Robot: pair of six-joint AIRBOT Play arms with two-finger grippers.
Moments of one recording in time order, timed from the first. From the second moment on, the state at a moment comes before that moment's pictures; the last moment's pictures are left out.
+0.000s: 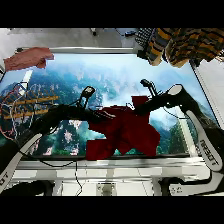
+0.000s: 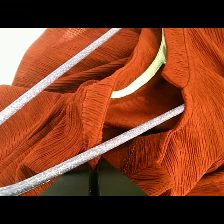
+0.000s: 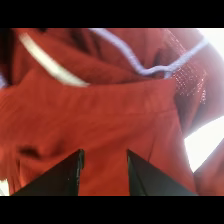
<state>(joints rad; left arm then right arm) -0.47 -1.34 1.01 -2.17 0.74 2.16 0.01 -1.56 1.25 -0.81 1.26 0.67</state>
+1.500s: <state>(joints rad) -0.45 -1.34 1.01 -2.17 0.74 2.16 0.11 -1.74 1.45 -0.78 1.36 0.81</state>
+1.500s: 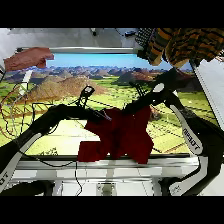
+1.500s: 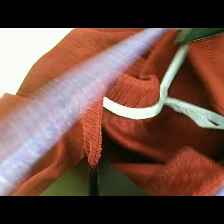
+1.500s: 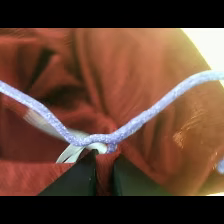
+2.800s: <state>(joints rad) -0.15 -1.12 1.04 -2.20 0.62 2.07 0.11 -1.35 1.49 -0.99 1.31 0.96</state>
